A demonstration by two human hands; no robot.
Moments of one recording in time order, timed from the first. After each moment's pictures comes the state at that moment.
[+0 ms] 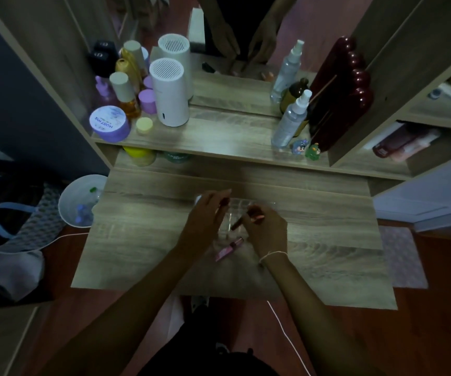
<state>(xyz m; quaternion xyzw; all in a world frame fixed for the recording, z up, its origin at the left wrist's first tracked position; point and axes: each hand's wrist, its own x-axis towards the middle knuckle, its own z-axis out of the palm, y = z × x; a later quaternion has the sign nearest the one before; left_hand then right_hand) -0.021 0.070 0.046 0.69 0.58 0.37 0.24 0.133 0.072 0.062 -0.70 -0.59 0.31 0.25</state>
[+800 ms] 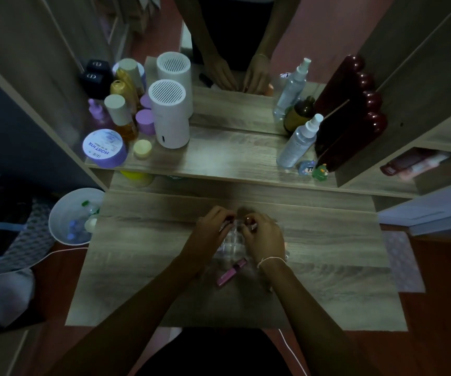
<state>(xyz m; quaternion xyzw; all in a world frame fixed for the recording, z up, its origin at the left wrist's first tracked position) -0.032 0.117 0.025 0.72 0.54 0.33 0.29 0.117 0.118 0.034 -0.70 -0.66 0.24 0.15</state>
